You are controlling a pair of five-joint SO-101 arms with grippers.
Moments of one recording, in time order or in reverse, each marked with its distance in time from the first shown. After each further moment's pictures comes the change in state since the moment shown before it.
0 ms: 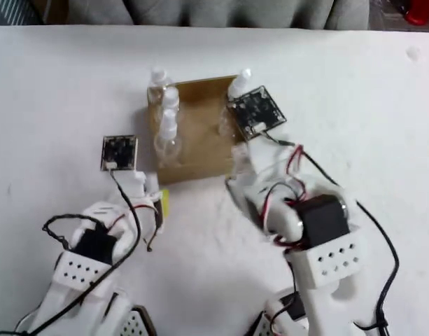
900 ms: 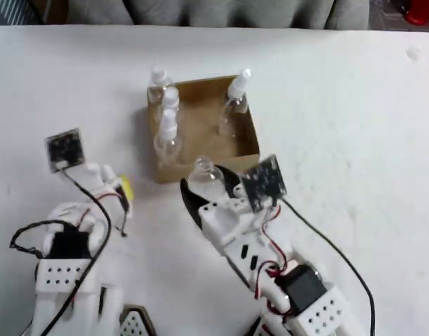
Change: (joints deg) left arm -17.8 -2.2 -1.1 0.0 0.0; right arm -14.0 -38.7 50.9 -47.6 -14.6
